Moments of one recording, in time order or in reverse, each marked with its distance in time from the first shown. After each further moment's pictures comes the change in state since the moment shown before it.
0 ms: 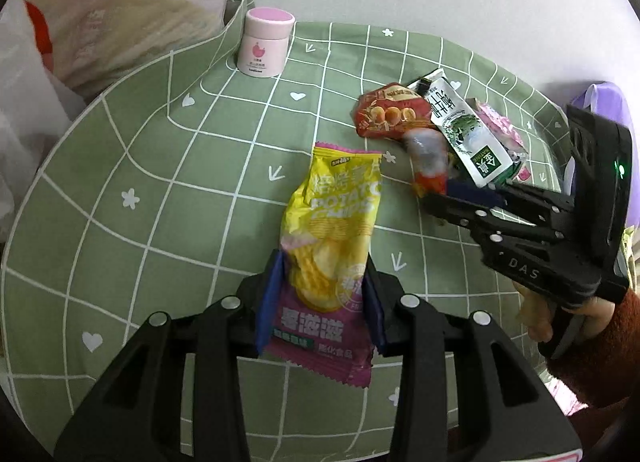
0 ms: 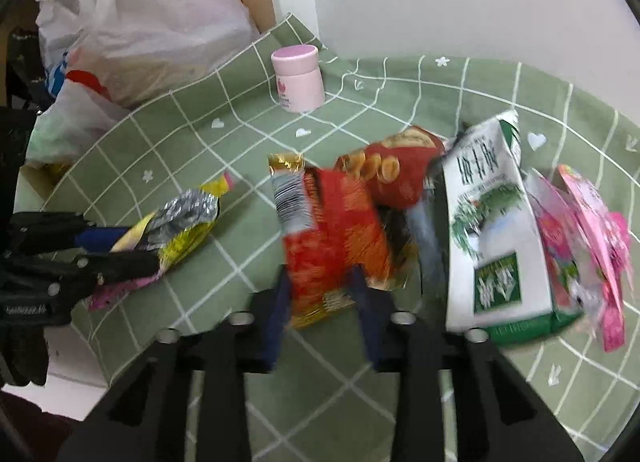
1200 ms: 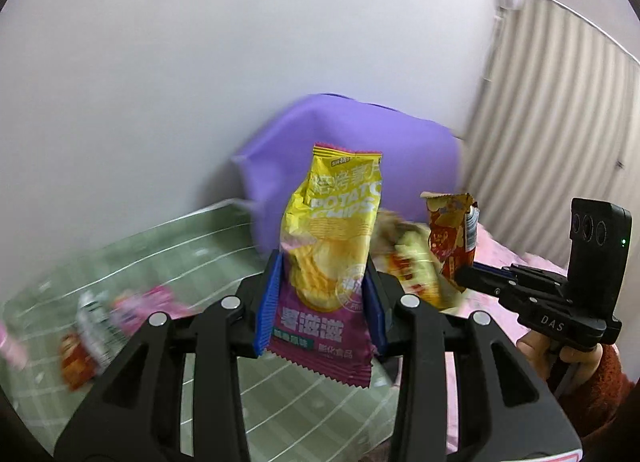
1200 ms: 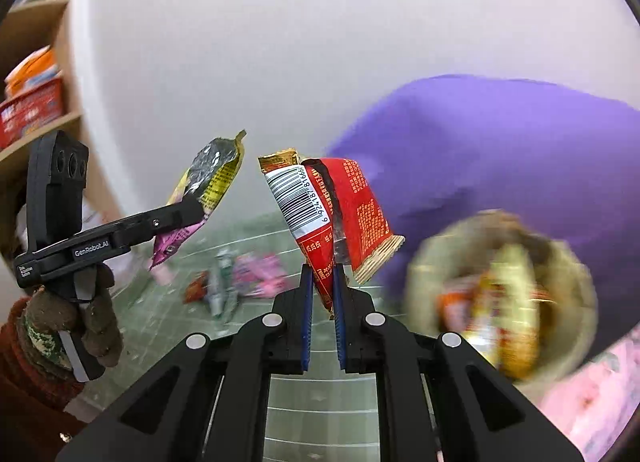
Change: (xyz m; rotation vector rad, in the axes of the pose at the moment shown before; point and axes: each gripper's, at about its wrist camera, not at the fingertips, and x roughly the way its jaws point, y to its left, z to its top) left arm -0.104 -0.325 0.067 0.632 -0.241 -0.632; right arm -0.402 -0.071 -0.168 0.562 -0.519 -0.524
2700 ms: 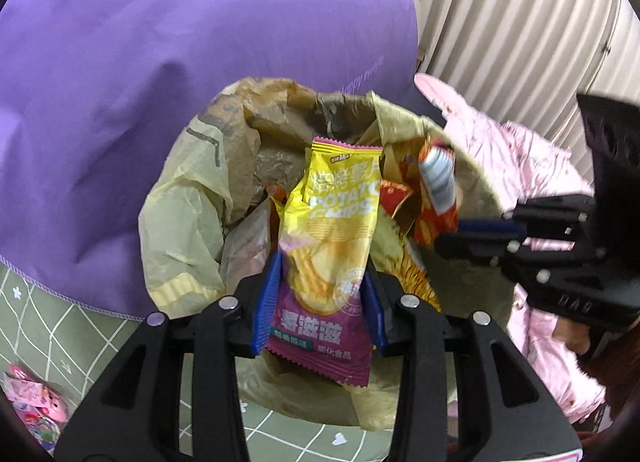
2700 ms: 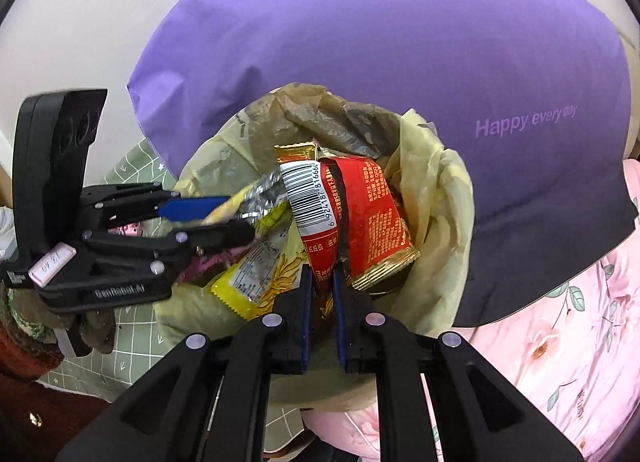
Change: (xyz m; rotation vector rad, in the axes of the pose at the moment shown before) left arm 0.263 -0.104 -0.026 0.208 0.455 -0.131; right arm 0.088 -0.180 -0.034 0.142 0.359 -0.106
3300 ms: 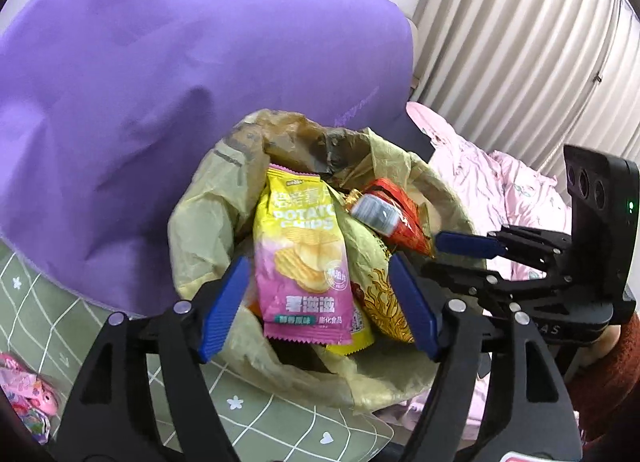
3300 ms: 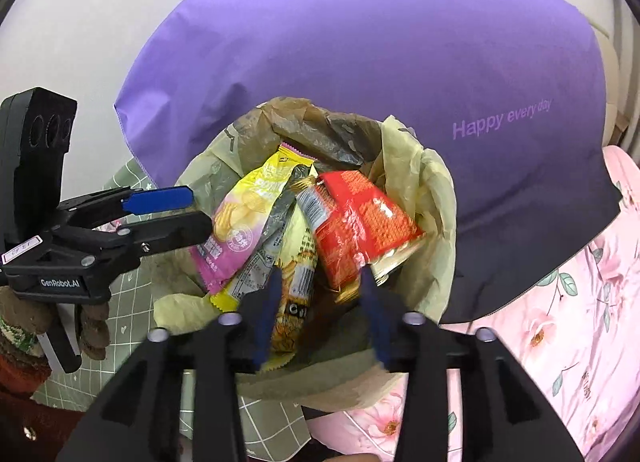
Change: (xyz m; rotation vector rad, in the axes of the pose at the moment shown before) left arm -0.035 0.009 0.002 -0.058 -0.081 -0.035; right arm -0.015 0.003 -0.010 0.067 -0.069 -0.059
